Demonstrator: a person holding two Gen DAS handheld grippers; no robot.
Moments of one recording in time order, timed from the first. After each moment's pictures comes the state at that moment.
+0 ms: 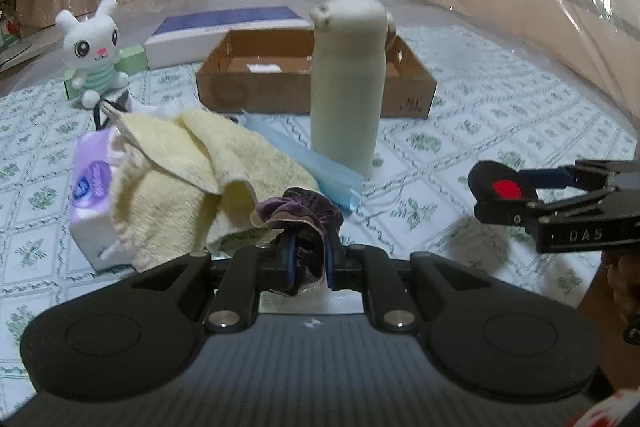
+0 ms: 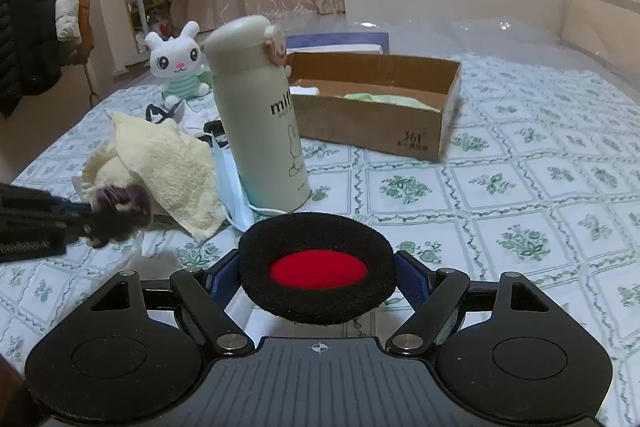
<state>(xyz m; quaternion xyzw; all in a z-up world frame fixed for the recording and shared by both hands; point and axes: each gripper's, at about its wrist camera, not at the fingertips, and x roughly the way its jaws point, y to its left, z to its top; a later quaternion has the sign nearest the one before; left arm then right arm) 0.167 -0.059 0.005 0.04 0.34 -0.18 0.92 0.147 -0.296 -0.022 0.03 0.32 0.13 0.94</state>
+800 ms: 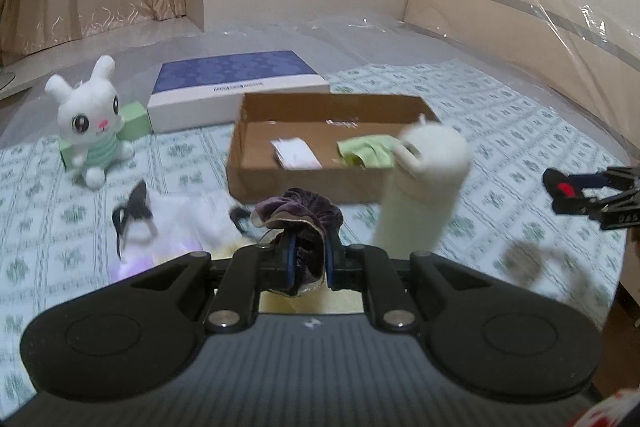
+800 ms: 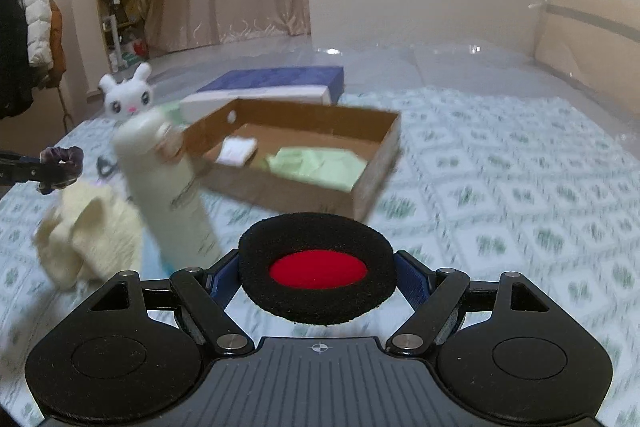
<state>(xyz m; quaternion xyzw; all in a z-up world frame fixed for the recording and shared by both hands) 0.282 -0.015 0.067 0.04 0.32 -0.22 0.92 0.183 -0.365 0.030 0.02 0.30 0.10 0.95</state>
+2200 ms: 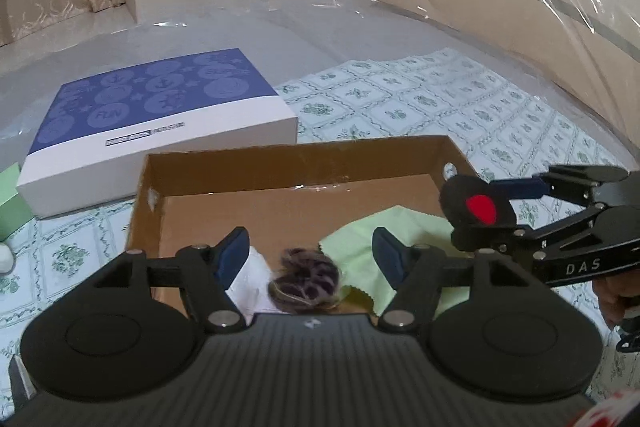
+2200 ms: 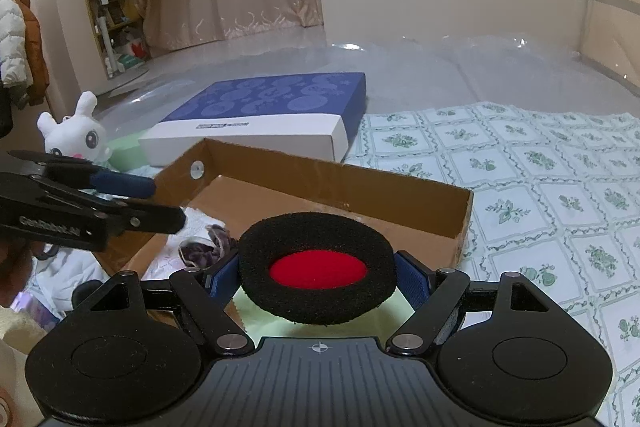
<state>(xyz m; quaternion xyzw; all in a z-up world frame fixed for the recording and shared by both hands) 0.507 -0.130 0.025 0.05 0.35 -0.27 0.89 0.439 -0.357 0.016 0.04 0.32 0.13 0.94</state>
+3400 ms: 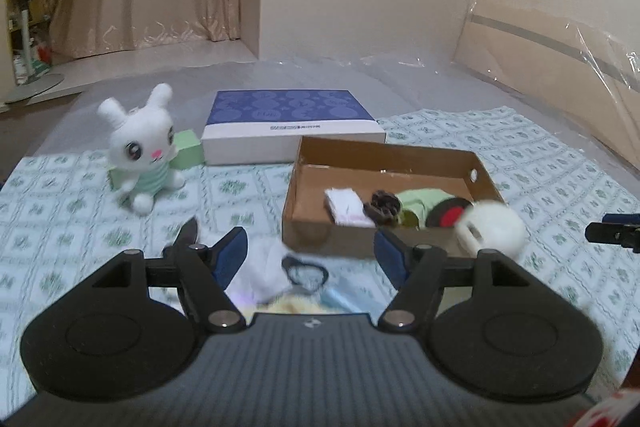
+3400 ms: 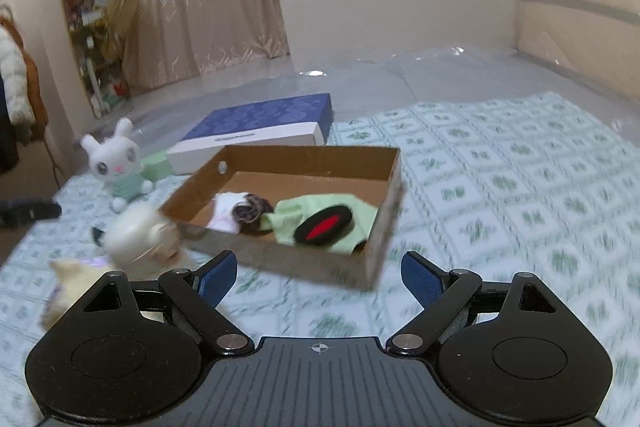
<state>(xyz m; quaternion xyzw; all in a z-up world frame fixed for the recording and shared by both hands) 0.281 0.004 0.092 0.01 0.28 -0.13 0.95 0.250 -0.362 0.069 0.08 0.29 0.07 0.95</state>
